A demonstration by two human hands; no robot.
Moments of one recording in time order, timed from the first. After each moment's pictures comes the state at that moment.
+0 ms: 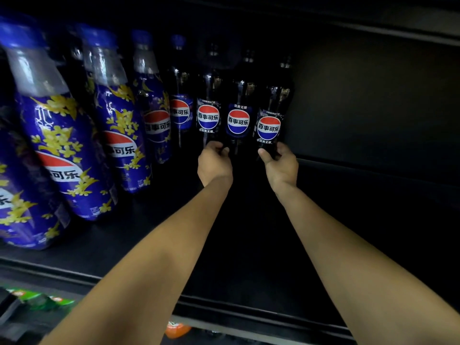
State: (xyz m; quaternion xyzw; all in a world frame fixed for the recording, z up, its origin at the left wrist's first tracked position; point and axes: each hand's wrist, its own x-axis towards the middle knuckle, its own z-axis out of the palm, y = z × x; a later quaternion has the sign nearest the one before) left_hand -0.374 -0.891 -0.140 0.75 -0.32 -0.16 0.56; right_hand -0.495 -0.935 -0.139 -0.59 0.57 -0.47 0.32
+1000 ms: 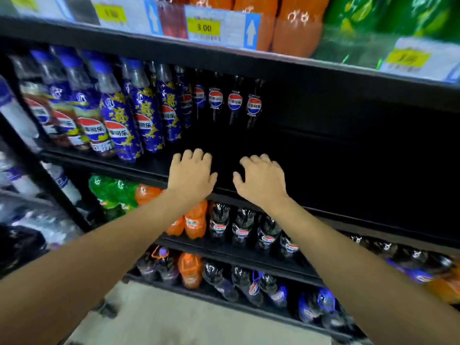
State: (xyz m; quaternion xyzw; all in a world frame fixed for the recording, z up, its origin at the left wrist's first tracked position) left_hand -0.432 -0.593 -0.067 0.78 -0.61 0.13 0.05; right_hand -0.583 -0.656 -0.064 -0.88 0.45 -0.14 -0.06
